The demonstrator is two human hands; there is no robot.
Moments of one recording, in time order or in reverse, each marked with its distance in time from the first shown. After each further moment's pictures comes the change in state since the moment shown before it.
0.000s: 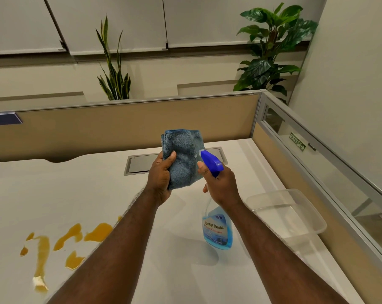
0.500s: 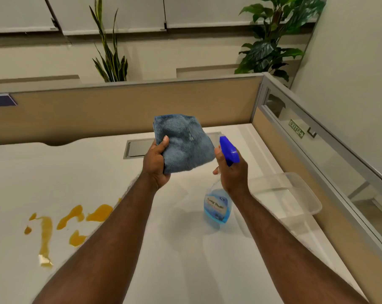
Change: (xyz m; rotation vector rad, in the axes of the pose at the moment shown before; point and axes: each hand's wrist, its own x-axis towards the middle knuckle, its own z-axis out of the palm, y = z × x) left_hand -0.012 0.003 -0.008 -0.192 -0.013 -0.081; right_hand -0.015 0.015 -0.019 0.092 0.175 -0.034
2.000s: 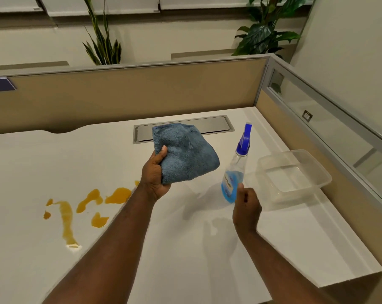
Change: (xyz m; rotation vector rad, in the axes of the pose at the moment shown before) left_hand -0.054 -0.002 -0.097 -0.080 -0.028 -0.158; right_hand -0.152 0.059 0.021 -0.229 0.352 0.367
